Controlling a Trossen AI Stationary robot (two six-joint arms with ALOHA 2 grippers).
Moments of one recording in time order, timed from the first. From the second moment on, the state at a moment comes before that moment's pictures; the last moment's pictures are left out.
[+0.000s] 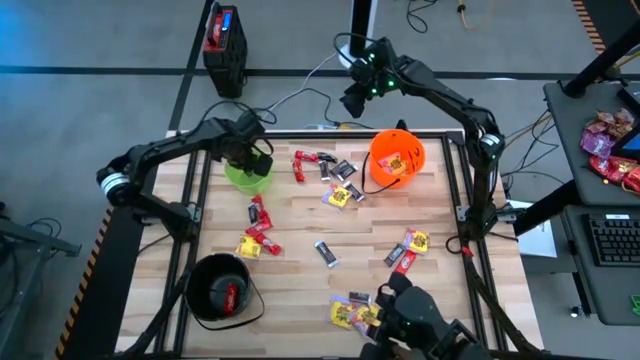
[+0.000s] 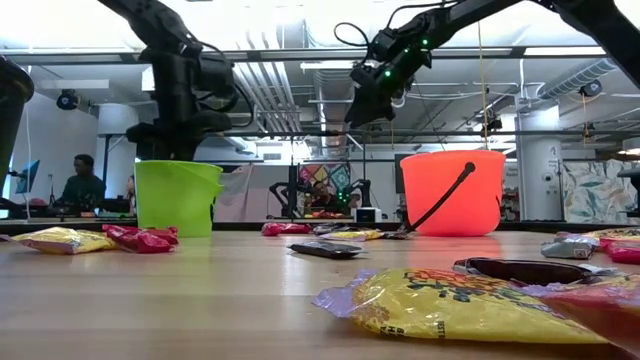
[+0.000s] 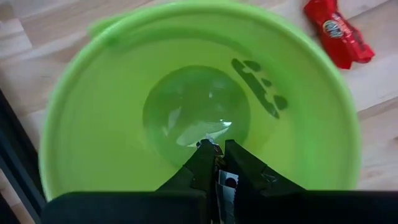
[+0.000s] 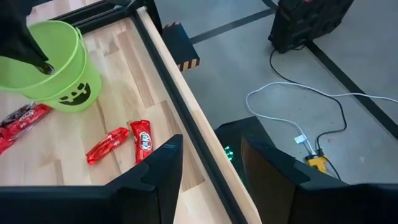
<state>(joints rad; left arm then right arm) 0.72 1.45 1.06 -0.97 -0.04 -0.49 -0.82 1.98 1.98 -0.74 -0.35 -0.21</state>
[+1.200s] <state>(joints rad) 0.53 1.03 1.06 -0.67 0.17 -0.20 -0.43 1.94 1.97 -1.26 -0.49 0.12</state>
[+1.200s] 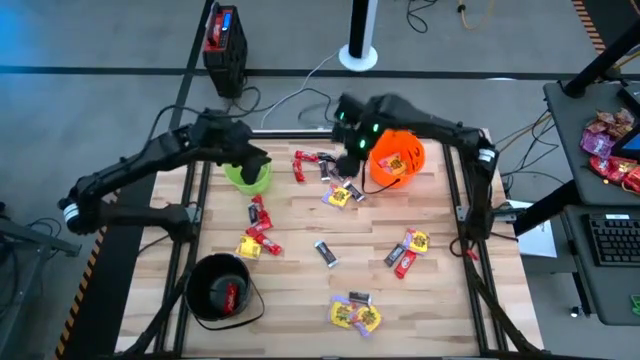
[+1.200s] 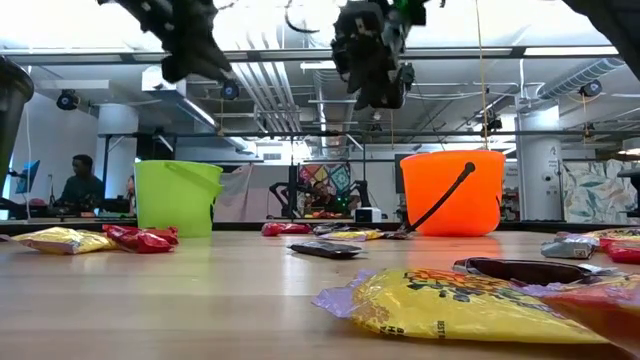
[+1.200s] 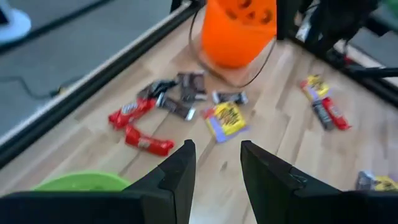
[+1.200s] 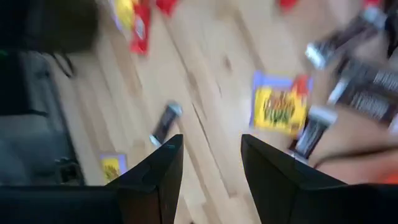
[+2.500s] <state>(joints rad) 0.43 0.97 1.06 -0.58 -0.04 -0.28 0.21 1.95 1.16 -0.17 0.27 0.52</state>
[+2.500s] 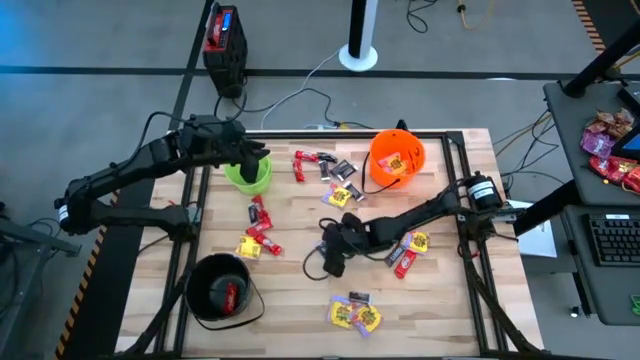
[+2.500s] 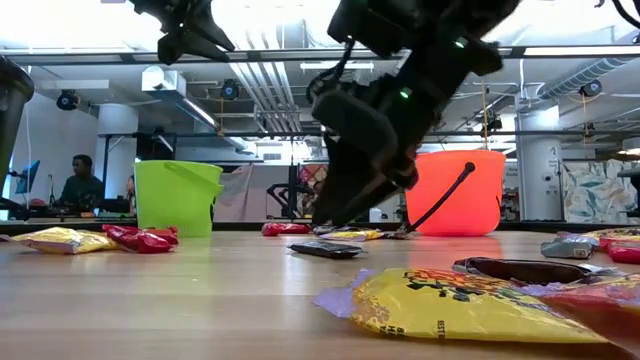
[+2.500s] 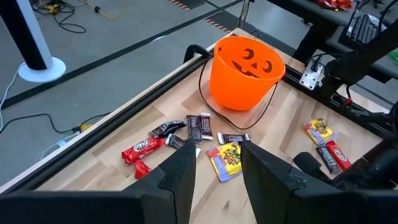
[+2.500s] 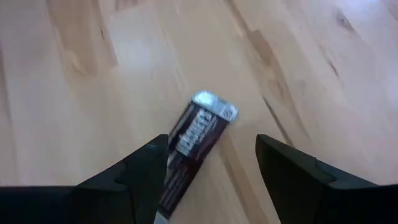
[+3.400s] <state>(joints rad) 0.43 0.97 1.06 -0.58 -0.07 -0.28 0.18 1.92 1.07 -0.11 0.31 0.31</state>
